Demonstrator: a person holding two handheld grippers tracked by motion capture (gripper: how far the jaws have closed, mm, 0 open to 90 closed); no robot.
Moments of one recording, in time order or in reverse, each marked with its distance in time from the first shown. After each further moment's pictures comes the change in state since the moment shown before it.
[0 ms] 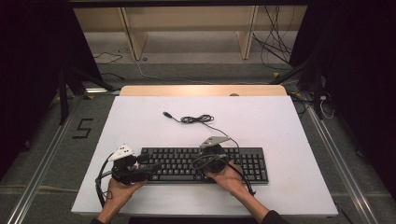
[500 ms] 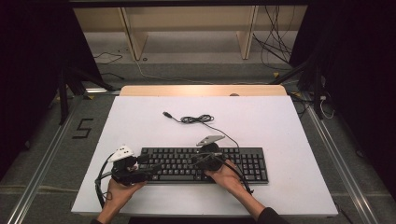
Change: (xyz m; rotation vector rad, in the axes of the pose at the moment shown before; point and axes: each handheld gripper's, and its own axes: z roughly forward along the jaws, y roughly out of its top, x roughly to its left) left arm -0.001 -0.001 -0.001 -0.002 -0.004 0.007; right arm -0.005 0.001 0.018 0.076 -0.058 0.000
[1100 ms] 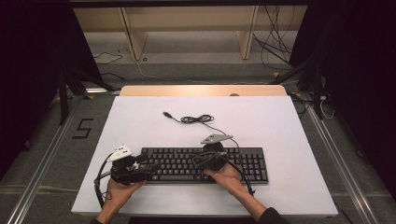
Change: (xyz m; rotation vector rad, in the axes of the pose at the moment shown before) left arm 0.003 0.000 -0.002 -0.010 0.016 -0.005; right arm 0.000 0.001 -0.017 -0.129 0.077 0.047
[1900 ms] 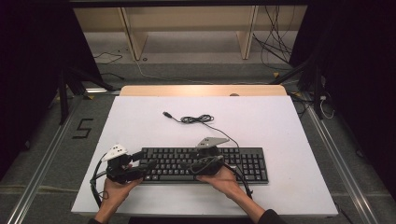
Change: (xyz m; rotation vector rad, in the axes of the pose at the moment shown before) left arm 0.008 0.001 -0.007 -0.034 0.021 -0.025; right arm 0.020 0.002 -0.003 -0.035 0.092 -0.052
